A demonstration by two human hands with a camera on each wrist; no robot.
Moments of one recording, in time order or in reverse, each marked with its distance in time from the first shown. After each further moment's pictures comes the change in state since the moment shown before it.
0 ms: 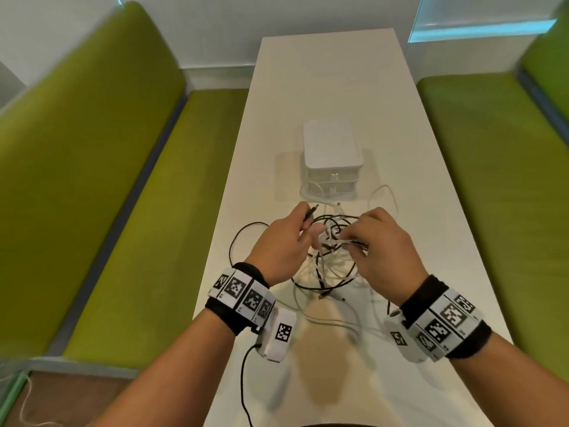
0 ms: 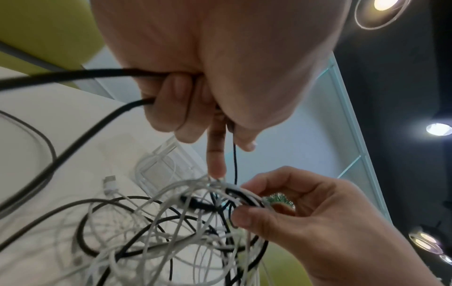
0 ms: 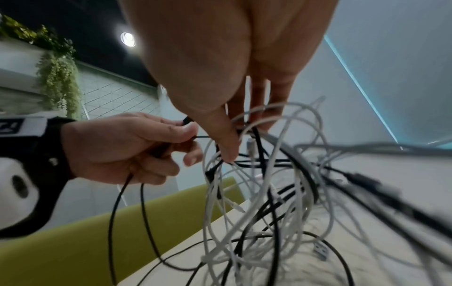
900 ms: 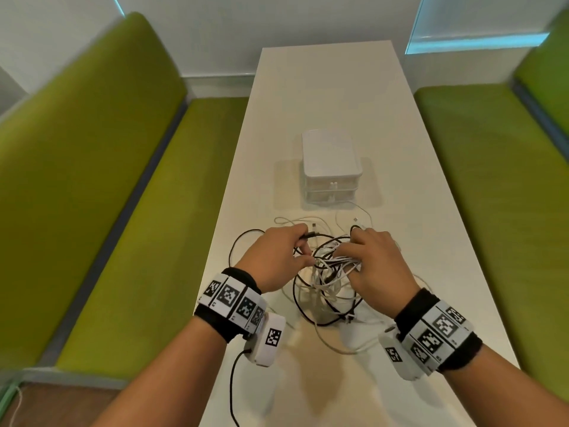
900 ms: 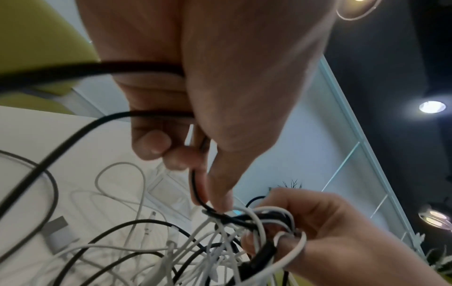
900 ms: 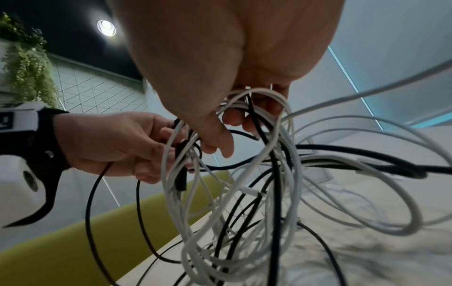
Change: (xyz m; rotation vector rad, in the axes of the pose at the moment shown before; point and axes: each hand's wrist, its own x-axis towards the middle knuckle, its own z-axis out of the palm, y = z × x) left_hand 0.004 -0.009 -0.009 0.214 -0.119 -0.096; right_hand -0.003 0.002 0.011 -0.048 -0.130 0.017
